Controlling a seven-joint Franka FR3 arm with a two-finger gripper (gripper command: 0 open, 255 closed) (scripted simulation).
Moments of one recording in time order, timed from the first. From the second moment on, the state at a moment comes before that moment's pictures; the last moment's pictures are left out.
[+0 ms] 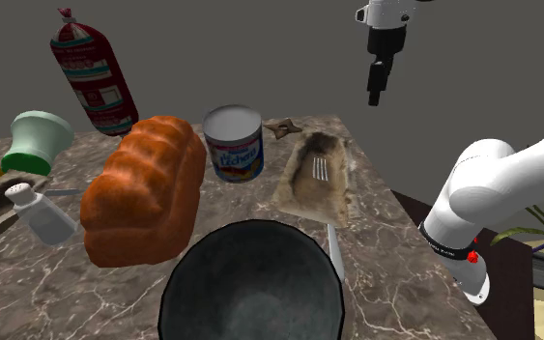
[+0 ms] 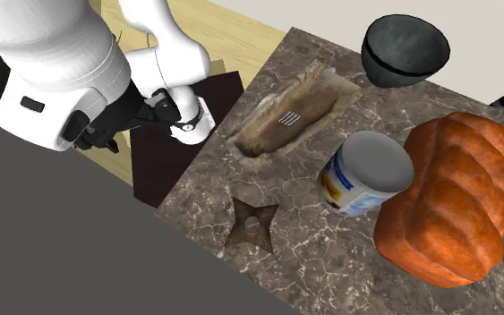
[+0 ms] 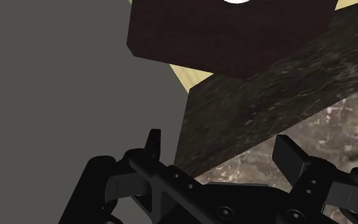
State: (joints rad) arm -0.01 -0.81 0.00 -2.32 -0.08 1.44 -0.17
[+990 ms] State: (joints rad) arm -0.07 -0.48 0.24 -2.17 0.09 1.67 0.36
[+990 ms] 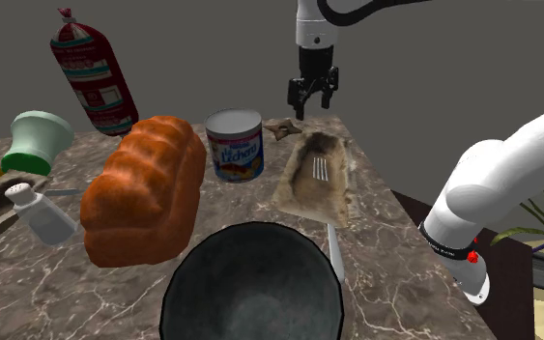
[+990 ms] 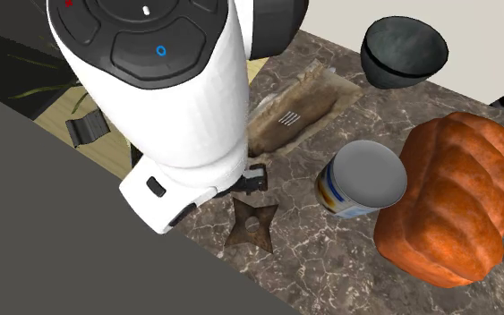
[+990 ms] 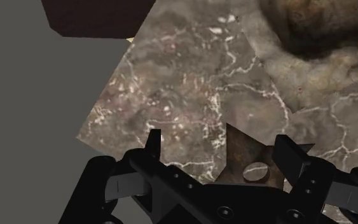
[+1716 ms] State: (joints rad) arm -0.10 -0.28 0.33 -2.08 0.09 1.82 0.60
